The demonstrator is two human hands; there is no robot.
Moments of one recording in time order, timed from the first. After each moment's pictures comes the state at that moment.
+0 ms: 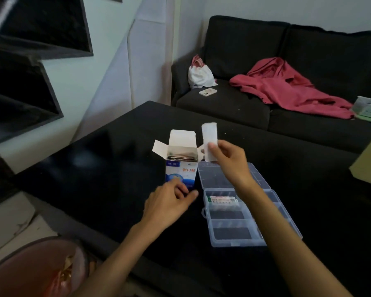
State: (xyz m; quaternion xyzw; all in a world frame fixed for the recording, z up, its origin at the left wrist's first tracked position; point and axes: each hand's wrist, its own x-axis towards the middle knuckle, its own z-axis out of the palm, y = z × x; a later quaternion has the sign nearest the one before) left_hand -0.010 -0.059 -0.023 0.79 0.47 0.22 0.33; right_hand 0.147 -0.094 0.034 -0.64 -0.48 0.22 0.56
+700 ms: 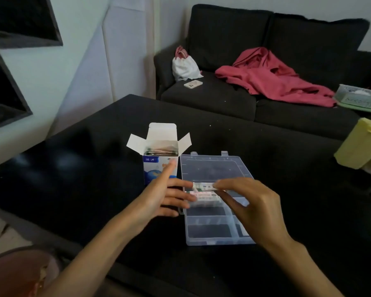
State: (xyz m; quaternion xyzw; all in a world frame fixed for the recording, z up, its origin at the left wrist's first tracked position) left_hand 0.015 -0.068 0.005 0.59 0.38 0.13 0.70; right_hand 0.177 -0.195 -0.010 -0.68 -0.65 -0.11 0.34
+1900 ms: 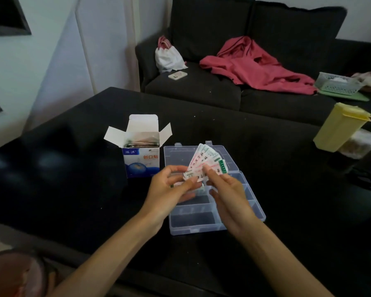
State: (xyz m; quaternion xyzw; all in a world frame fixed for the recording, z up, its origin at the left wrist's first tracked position) left_hand 0.054 -0.102 -0.023 0.56 0.30 0.30 0.72; right_hand 0.158 -0.182 -0.014 -0.58 -0.17 0.41 0.69
